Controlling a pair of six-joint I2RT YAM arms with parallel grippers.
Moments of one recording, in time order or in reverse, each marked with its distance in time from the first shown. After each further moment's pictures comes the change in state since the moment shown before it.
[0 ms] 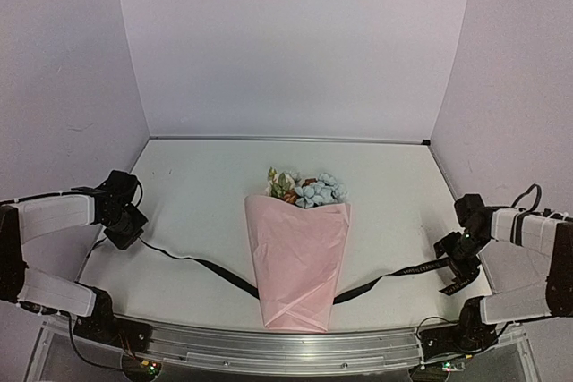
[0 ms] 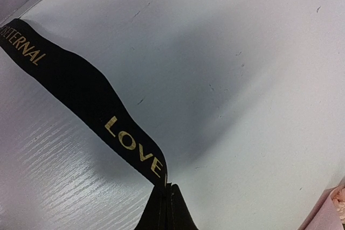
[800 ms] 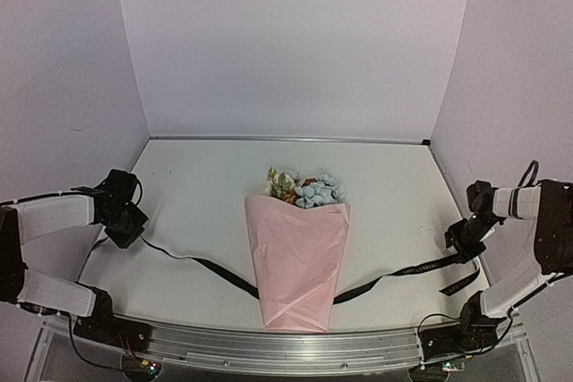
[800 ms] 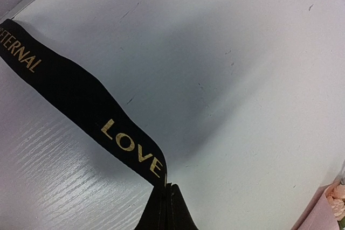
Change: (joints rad) left arm 0.000 -0.006 0.000 0.018 0.017 0.003; right arm -0.199 0.268 0.175 0.075 -0.067 -0.128
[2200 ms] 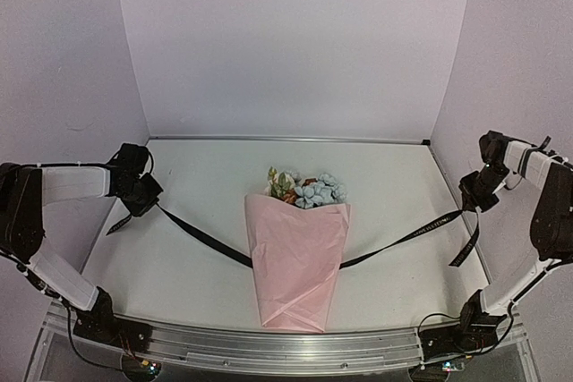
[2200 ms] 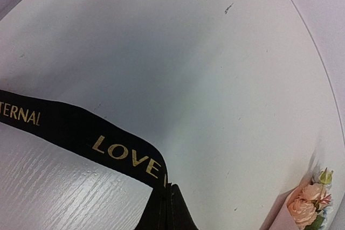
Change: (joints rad) left arm 0.003 0.251 0.230 0.180 0.071 0.150; right arm -0.030 0.075 0.482 -0.326 0.000 -0.062
